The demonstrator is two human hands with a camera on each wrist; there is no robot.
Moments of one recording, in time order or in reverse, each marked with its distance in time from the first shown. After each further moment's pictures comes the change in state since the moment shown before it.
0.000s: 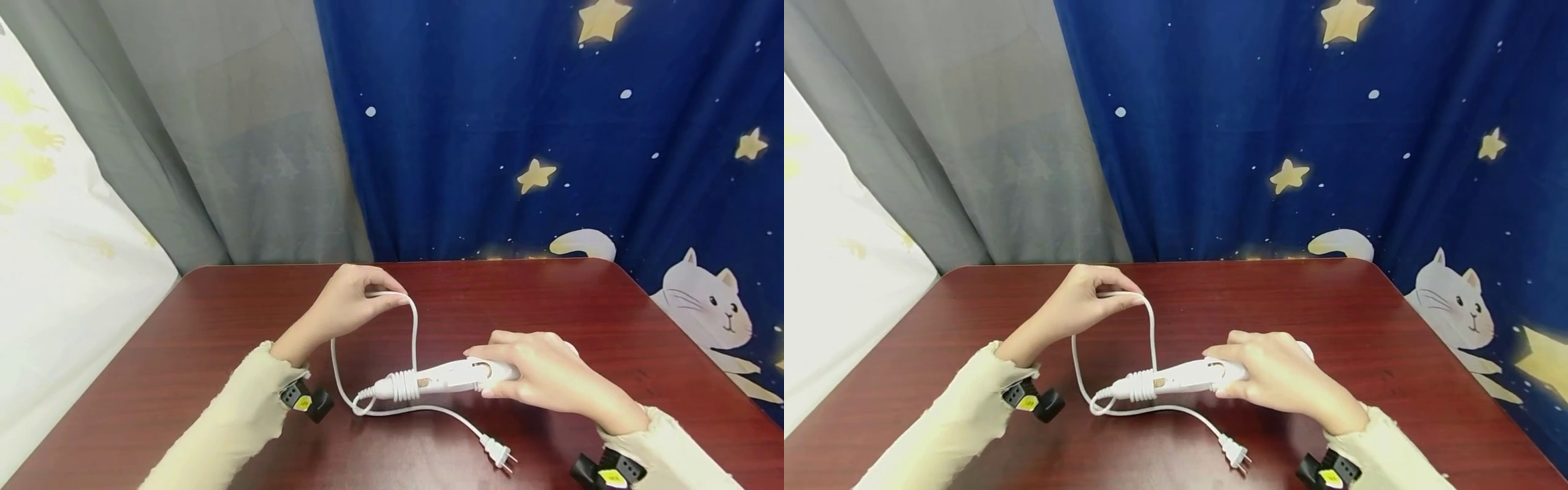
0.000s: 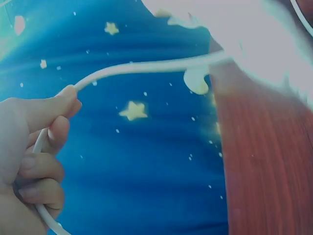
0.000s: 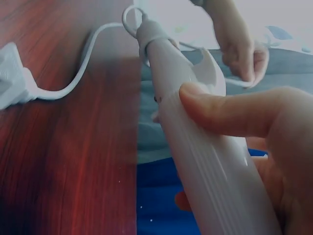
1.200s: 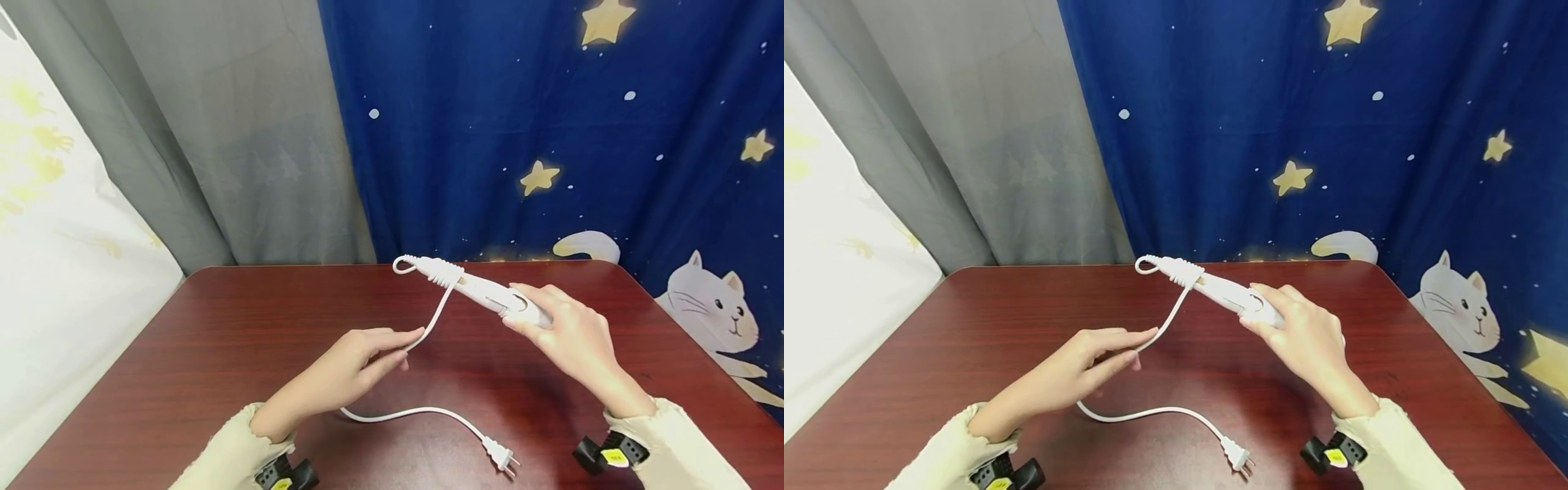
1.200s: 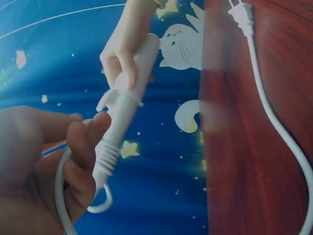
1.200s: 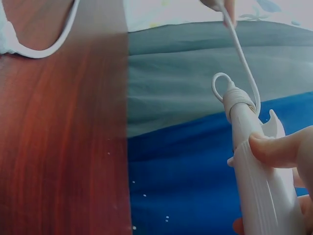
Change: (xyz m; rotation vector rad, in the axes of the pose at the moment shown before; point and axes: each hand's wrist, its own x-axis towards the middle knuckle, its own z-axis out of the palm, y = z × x) left_hand -0.056 0.026 0.018 -0.018 -0.205 0.099; right_hand 0.003 0.026 -0.006 -0.034 0.371 0.465
